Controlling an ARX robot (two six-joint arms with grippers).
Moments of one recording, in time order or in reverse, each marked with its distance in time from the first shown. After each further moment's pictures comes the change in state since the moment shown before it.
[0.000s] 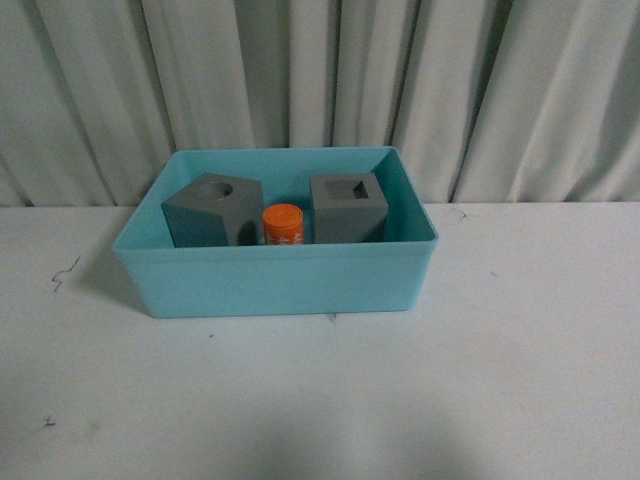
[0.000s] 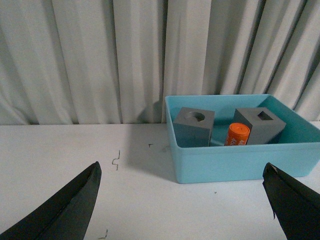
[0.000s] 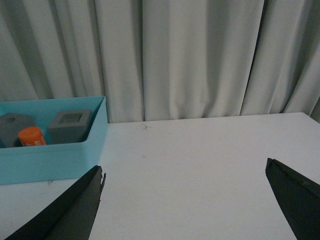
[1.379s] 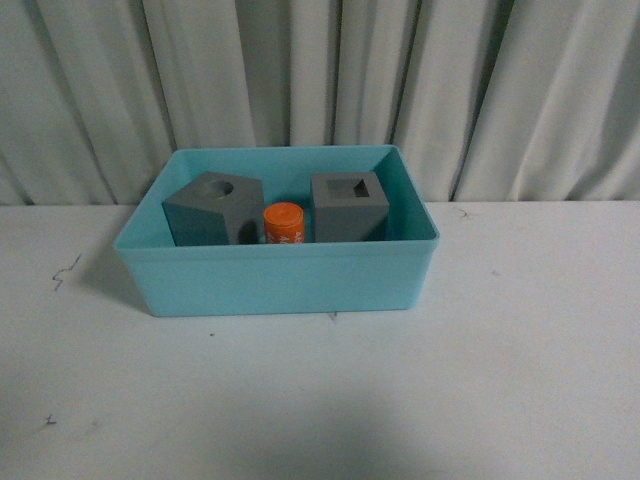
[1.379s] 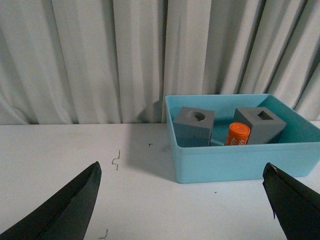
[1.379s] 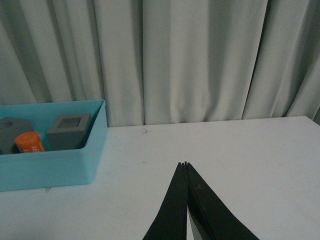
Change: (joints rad) left arm 0.000 0.000 0.000 0.000 0.000 0.000; right arm 0.000 0.238 -0.001 0.246 0.000 0.000
